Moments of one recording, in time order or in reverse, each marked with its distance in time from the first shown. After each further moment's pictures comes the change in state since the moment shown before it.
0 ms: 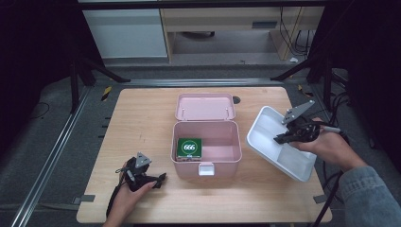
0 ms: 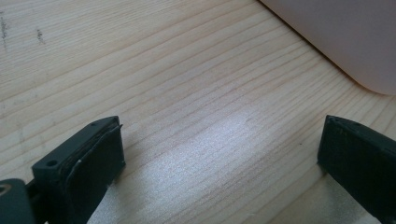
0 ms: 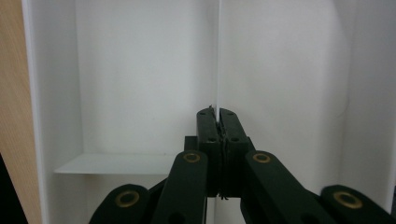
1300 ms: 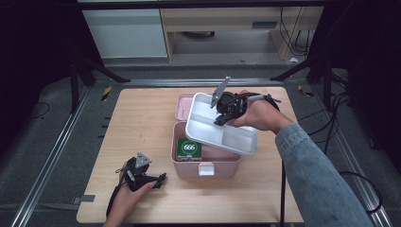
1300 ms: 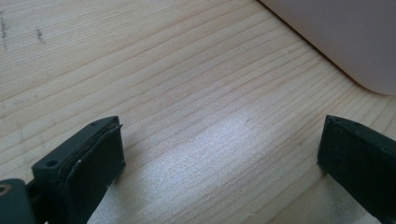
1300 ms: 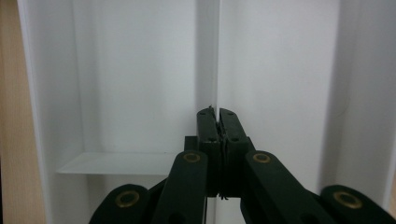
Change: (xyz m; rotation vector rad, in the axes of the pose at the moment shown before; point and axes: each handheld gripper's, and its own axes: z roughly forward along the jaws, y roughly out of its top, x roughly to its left) left arm 0.000 0.000 0.000 0.003 -0.002 0.002; right arm 0.044 0.179 0.060 0.037 0.121 -0.345
